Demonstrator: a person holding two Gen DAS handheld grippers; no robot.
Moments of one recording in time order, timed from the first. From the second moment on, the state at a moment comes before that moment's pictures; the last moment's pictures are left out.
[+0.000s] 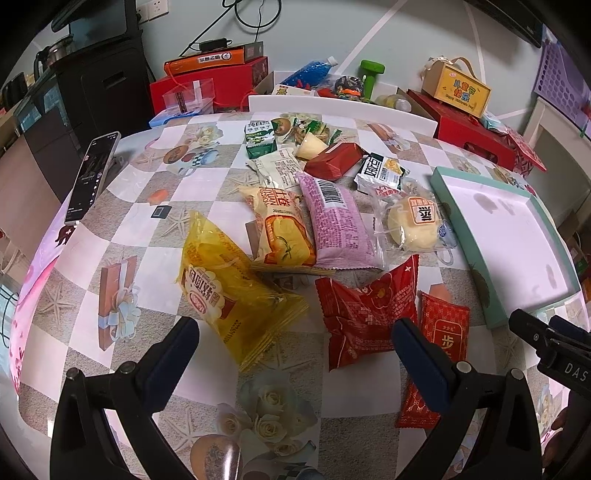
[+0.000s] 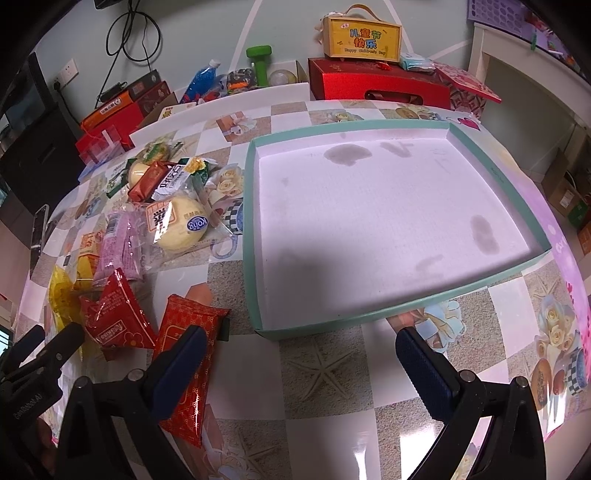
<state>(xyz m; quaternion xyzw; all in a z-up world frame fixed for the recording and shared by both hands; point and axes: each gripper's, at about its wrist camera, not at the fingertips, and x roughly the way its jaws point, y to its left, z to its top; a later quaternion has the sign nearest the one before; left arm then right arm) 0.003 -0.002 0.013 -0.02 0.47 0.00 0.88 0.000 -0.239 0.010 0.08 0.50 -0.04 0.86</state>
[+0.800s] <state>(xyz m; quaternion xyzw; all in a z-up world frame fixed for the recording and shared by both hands) 0.002 -0.004 0.016 -0.02 0.47 0.00 0.88 -0.001 -0.240 0.012 0.08 0.50 -0.04 0.86</state>
